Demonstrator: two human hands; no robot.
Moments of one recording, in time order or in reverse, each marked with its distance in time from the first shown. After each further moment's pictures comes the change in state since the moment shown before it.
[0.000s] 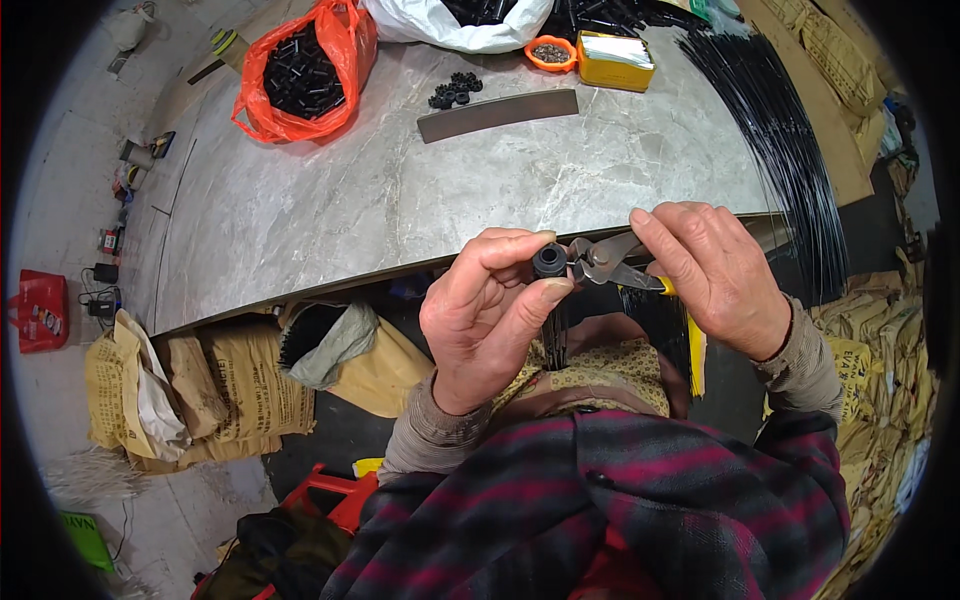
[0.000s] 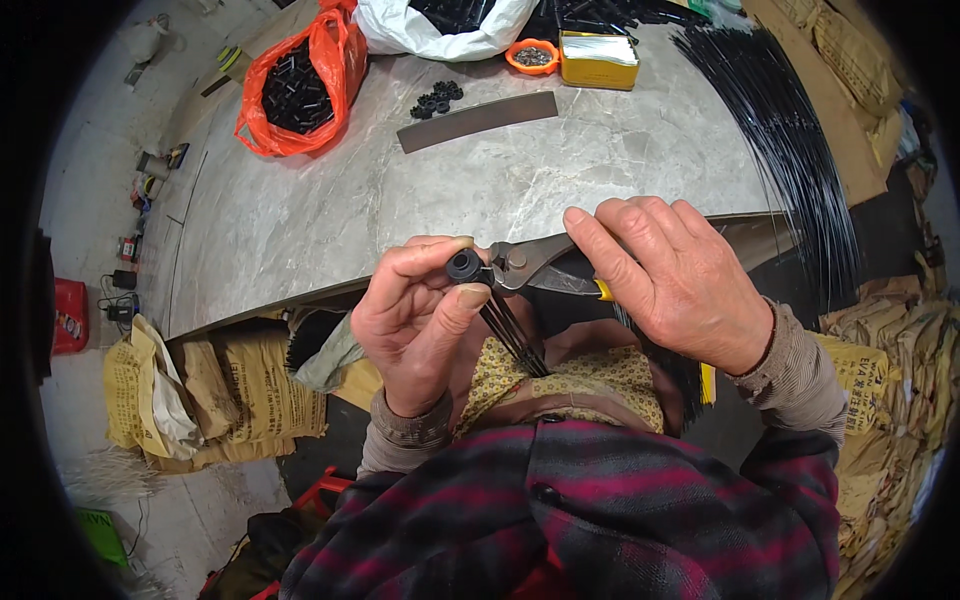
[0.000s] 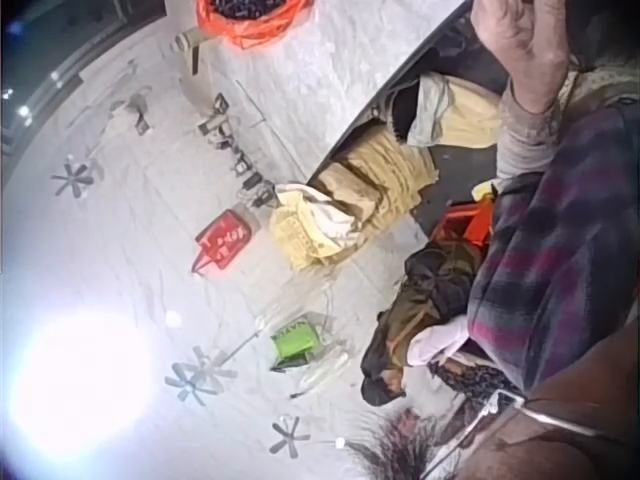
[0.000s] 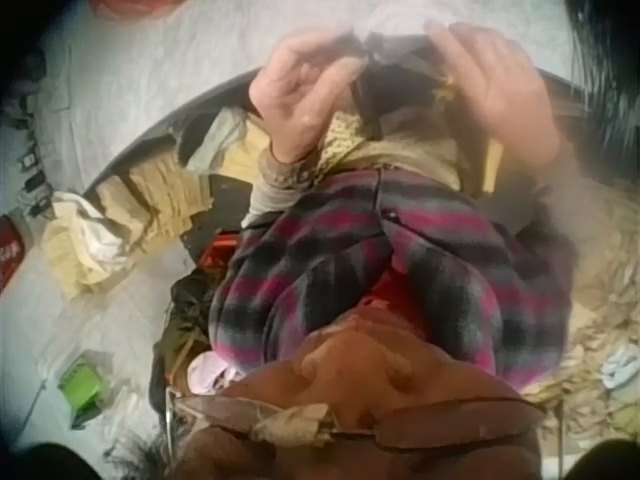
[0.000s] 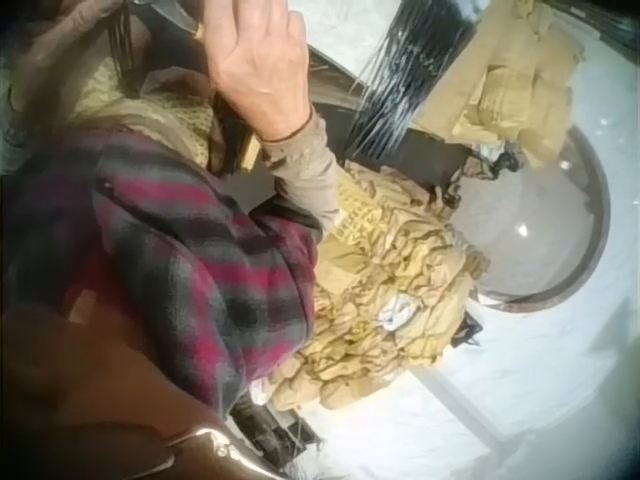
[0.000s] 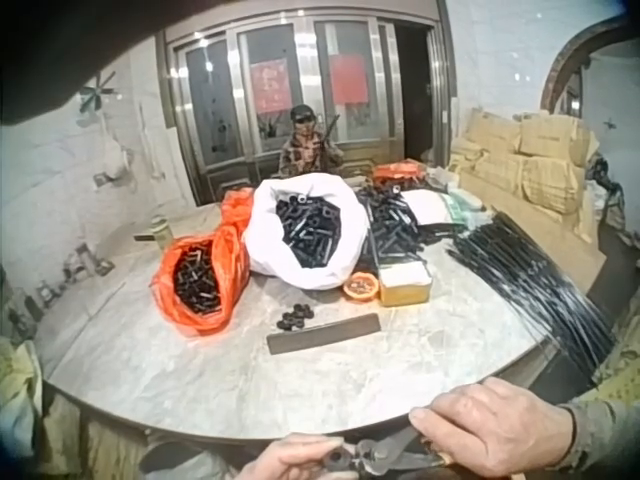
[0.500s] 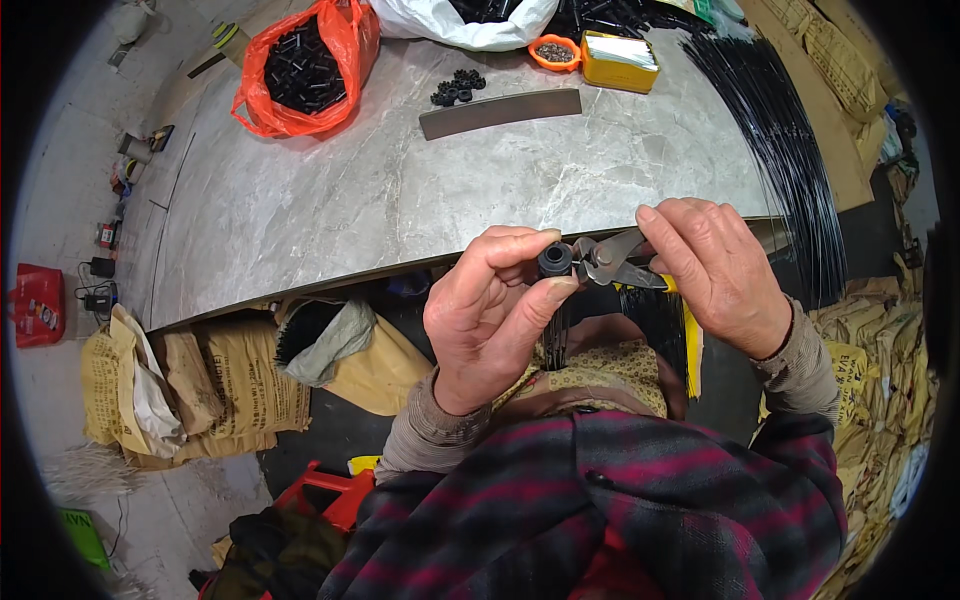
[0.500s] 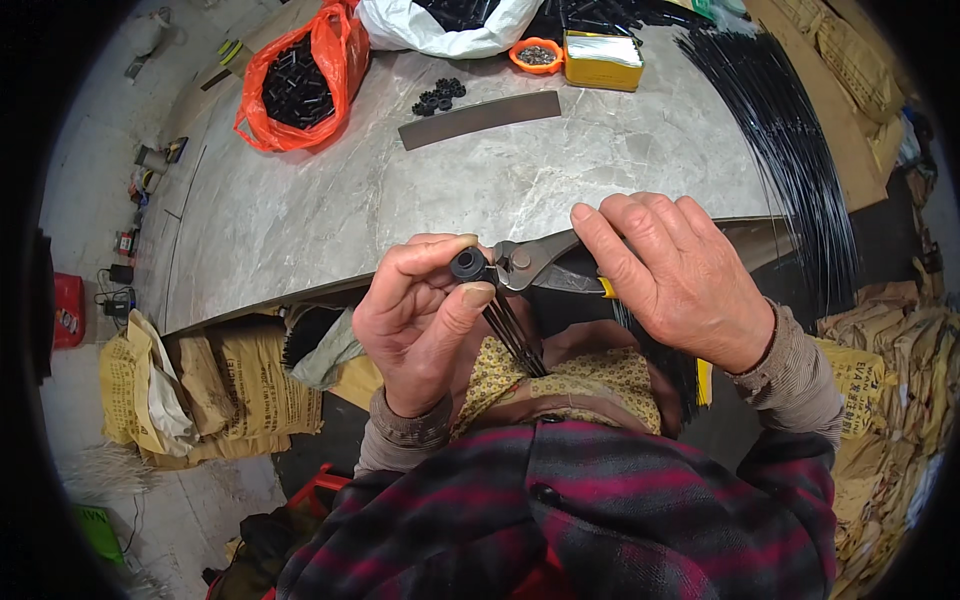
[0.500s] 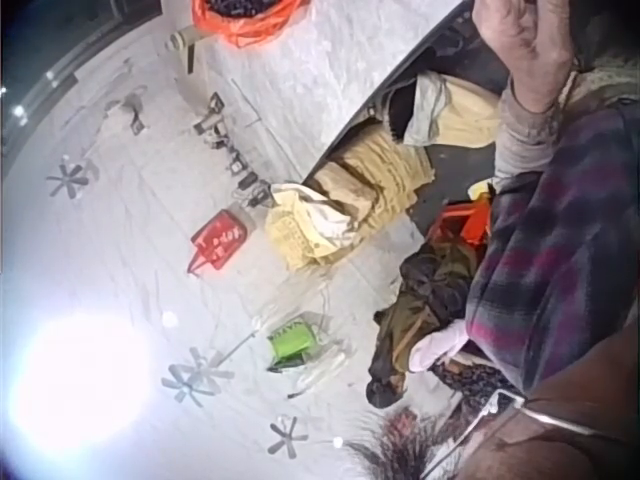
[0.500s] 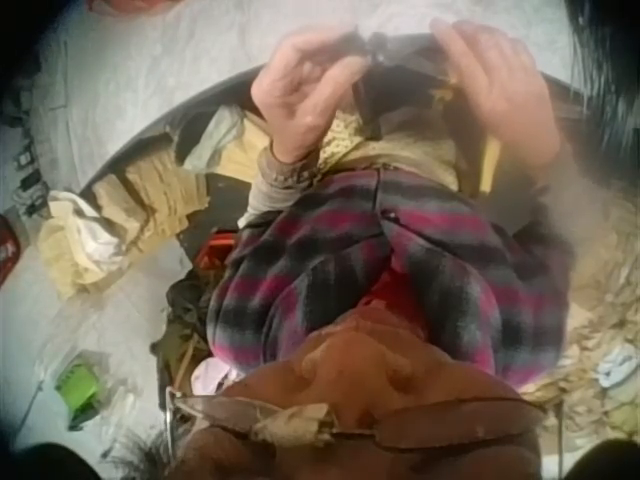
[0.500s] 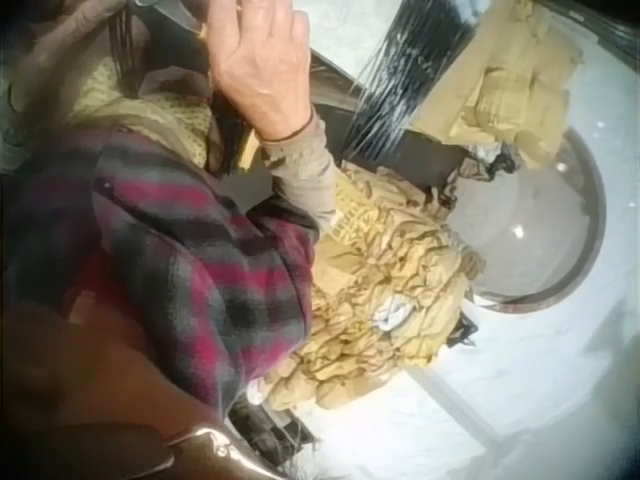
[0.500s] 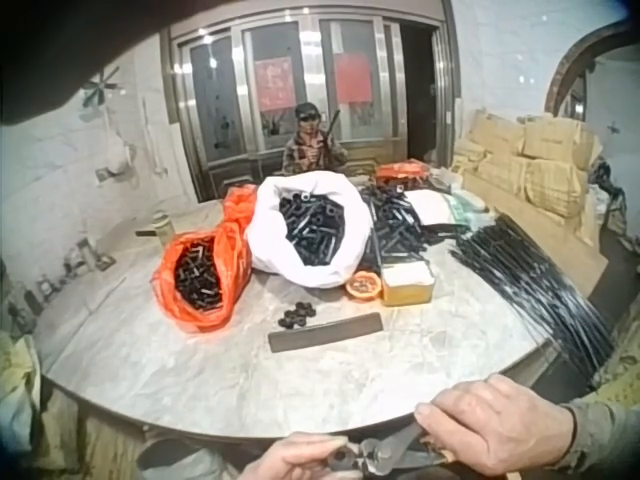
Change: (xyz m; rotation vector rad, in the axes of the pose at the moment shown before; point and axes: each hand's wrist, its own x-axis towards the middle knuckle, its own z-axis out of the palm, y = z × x) left_hand 0.001 -0.002 -0.002 0.028 -0.024 0.016; right_hand 0.003 0.001 -0.001 0.026 -0.032 0.022
